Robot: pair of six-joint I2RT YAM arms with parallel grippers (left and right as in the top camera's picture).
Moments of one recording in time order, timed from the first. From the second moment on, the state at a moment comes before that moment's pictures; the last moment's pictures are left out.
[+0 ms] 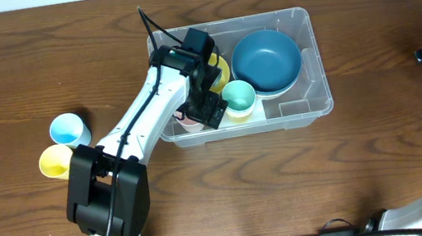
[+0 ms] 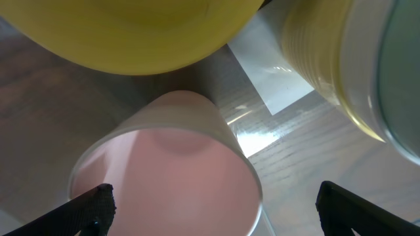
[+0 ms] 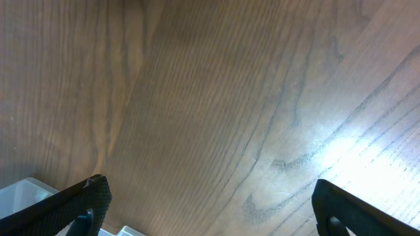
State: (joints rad) left arm -0.48 1.93 1.55 -1.13 0.05 0.06; right arm -0.55 1.70 1.48 -1.12 -0.05 0.63
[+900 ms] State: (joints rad) left arm 0.00 1.50 1.57 -1.23 -0.05 -0.07; right arm -0.55 1.70 1.48 -1.12 -0.05 0.63
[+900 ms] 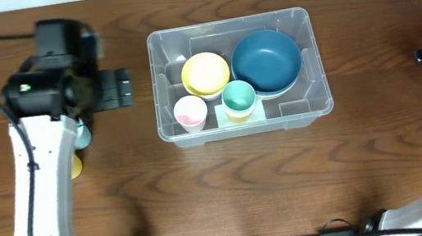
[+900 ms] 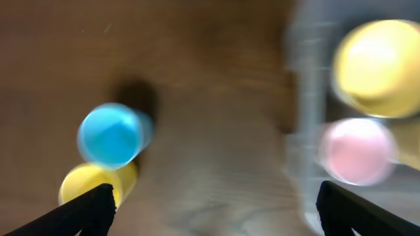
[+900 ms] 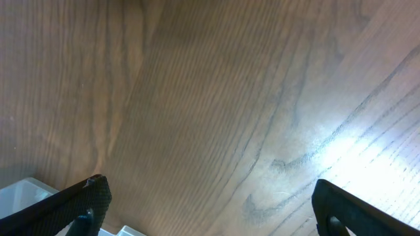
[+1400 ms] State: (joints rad) left arm 0.19 1.74 1.49 -1.08 -0.06 -0.09; right arm -0.55 1.70 1.48 -1.12 -0.05 0.63
